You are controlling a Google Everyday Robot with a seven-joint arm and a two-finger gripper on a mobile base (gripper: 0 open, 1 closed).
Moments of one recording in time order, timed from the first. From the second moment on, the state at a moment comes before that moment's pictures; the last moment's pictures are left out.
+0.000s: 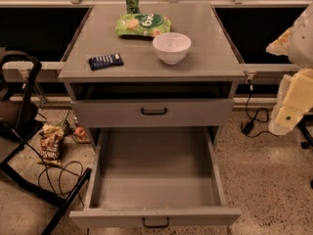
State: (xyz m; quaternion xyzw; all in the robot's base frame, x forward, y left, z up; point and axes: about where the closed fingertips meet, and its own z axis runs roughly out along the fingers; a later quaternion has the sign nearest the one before) arm 0.438 -0.217 0.976 -0.60 0.78 -0.03 0.16
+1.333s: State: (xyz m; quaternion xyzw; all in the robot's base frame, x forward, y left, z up) arm 0.380 -0.184 0.852 -0.58 0.80 0.04 0.18
